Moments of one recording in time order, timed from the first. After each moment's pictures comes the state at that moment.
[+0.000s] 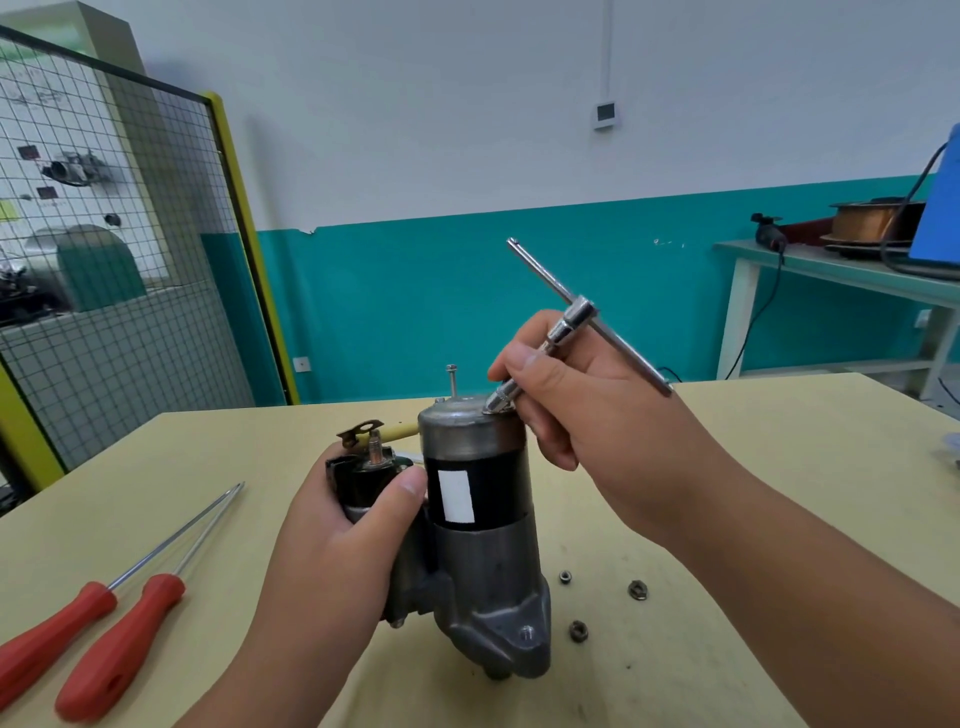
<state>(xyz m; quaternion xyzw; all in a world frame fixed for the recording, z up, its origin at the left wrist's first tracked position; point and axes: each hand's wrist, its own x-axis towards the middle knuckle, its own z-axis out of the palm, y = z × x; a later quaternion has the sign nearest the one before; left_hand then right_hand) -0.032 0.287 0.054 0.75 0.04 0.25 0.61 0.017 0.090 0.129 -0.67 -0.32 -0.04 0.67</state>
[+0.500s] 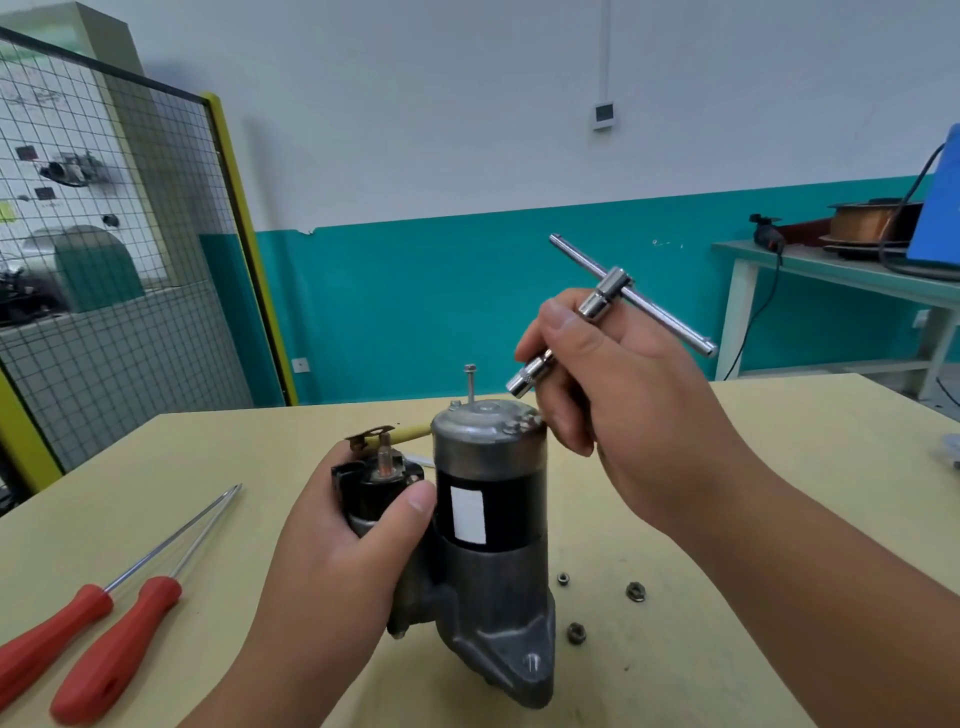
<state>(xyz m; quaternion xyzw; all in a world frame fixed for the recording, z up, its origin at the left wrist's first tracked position) -0.038 0.286 0.054 0.77 -0.01 0.26 0.59 0.014 0.085 0.138 -0.61 -0.30 -0.07 0.73</state>
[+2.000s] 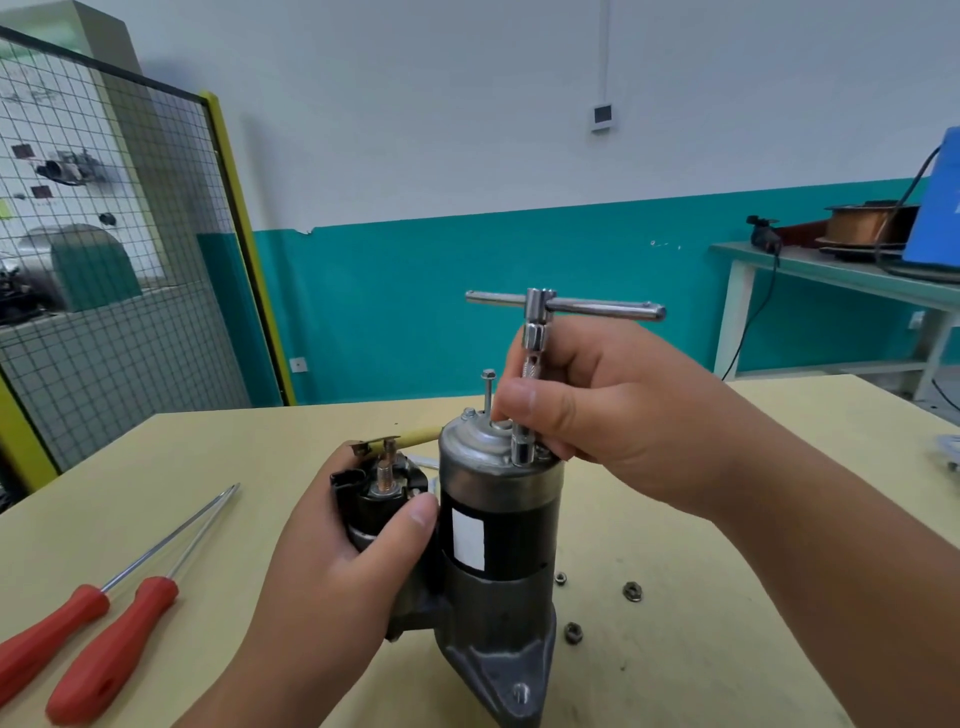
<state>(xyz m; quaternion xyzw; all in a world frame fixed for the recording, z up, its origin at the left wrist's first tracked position) -0.041 0.288 0.053 0.76 -0.06 0.26 0.59 0.008 0.067 0.153 -0.73 -0.41 -0.01 0.55</state>
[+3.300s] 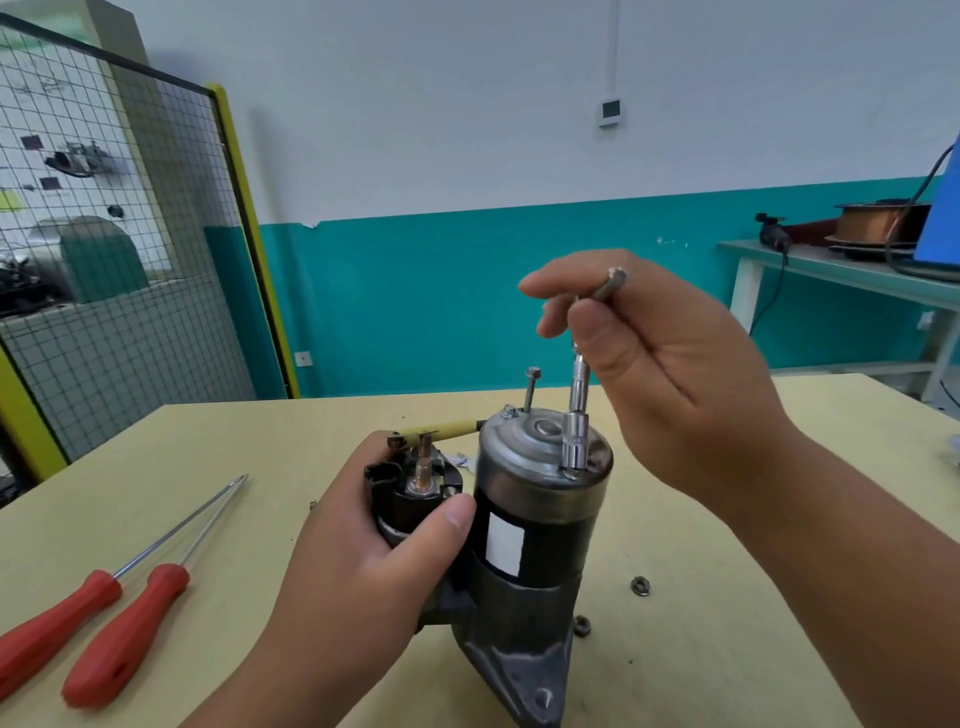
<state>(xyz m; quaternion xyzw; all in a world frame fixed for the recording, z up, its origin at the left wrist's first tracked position) -0.054 0.278 0.064 0.79 -0.07 0.25 0.55 0.008 0.064 0.148 -0.72 -0.42 -0.36 0.43</state>
